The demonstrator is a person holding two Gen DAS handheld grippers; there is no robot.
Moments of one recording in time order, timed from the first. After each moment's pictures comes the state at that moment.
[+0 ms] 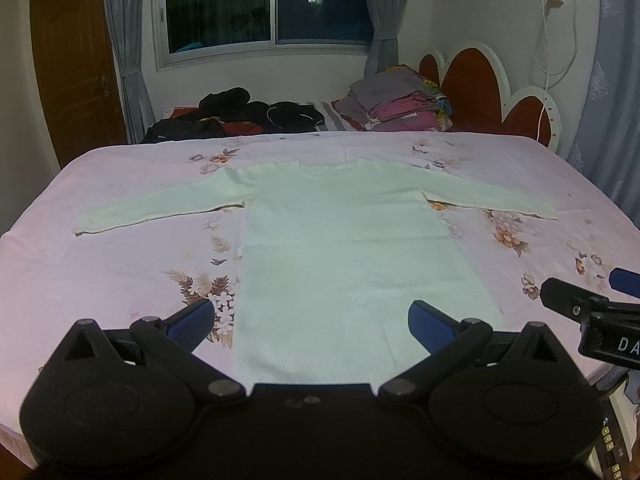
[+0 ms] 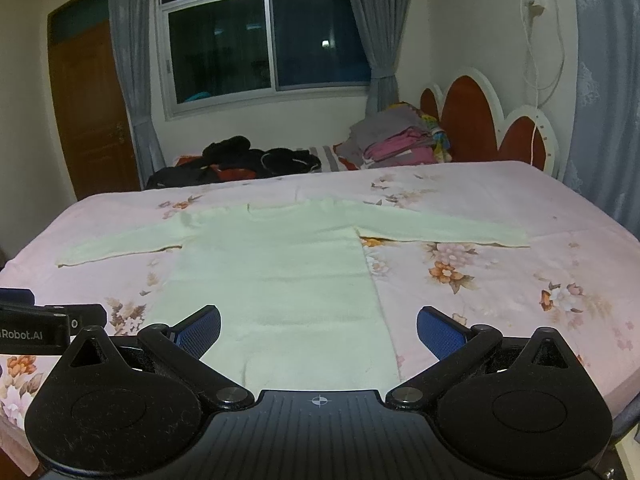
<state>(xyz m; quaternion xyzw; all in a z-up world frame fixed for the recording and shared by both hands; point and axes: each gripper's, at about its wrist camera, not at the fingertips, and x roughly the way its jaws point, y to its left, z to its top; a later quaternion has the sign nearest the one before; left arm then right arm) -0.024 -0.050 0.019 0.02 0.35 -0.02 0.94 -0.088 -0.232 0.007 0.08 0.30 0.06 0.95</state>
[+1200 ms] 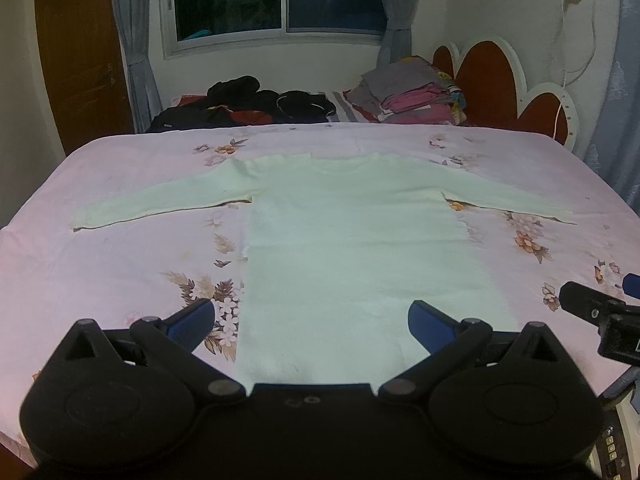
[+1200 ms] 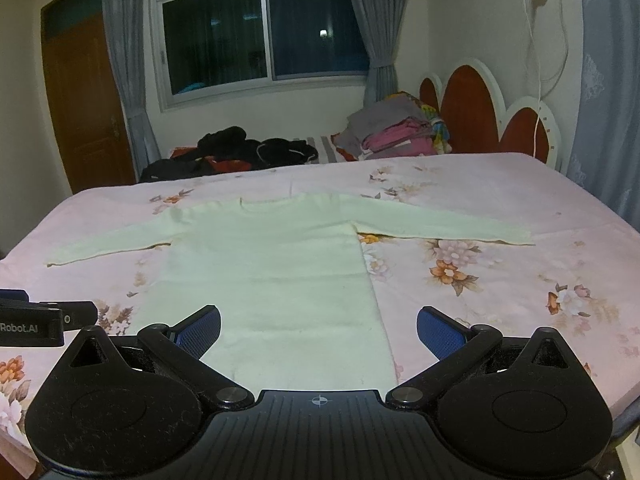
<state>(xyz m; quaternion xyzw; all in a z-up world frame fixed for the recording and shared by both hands) 0.017 -0.047 0.007 0.01 0.37 0.00 0.93 -0.056 -0.239 -0.008 0.09 0.32 0.06 0.94</state>
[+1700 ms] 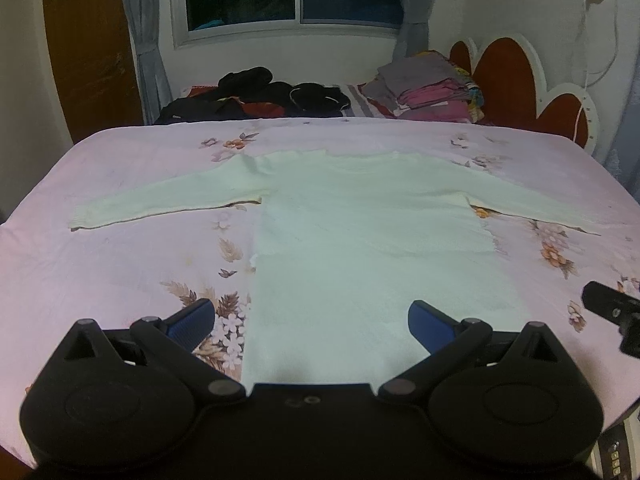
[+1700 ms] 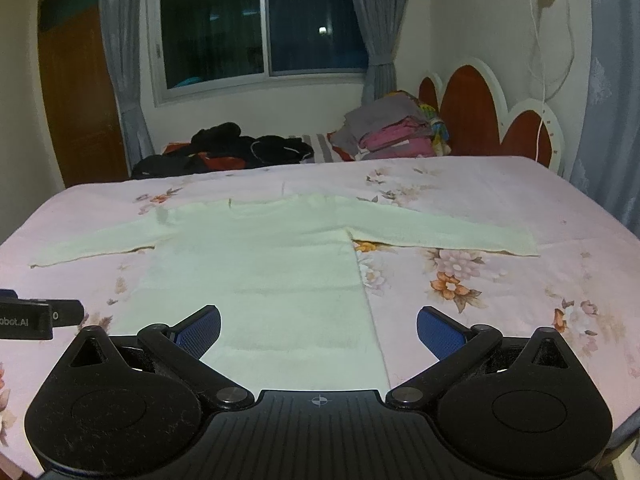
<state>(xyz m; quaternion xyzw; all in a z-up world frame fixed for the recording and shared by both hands) 0.063 -0.038 -0.006 0.01 0.38 0.02 0.93 -0.010 -0.245 -0.025 0.08 0.33 0.05 0.94</state>
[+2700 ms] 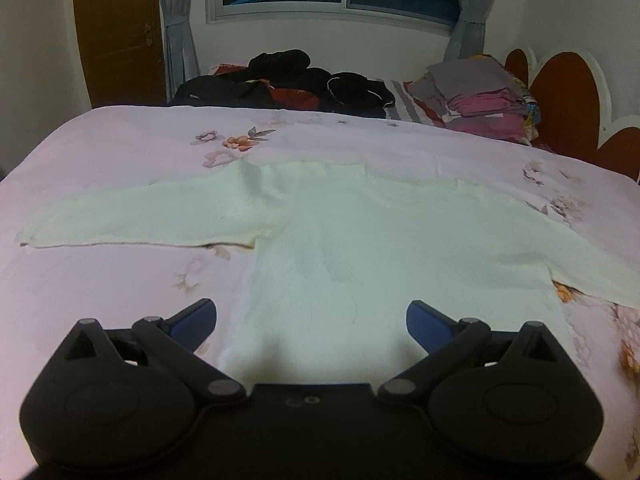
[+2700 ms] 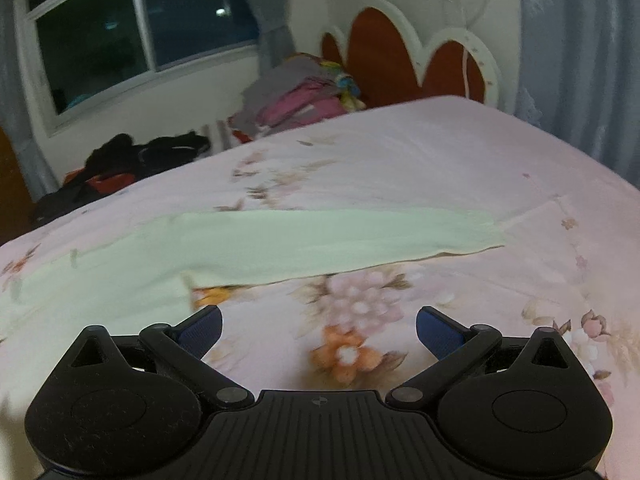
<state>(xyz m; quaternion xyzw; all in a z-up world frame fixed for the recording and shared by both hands) 0.243 -0.035 -0.070 -0.04 0.39 0.08 0.92 0.180 -0.413 -0.128 0.16 0.38 -0.08 0.91</state>
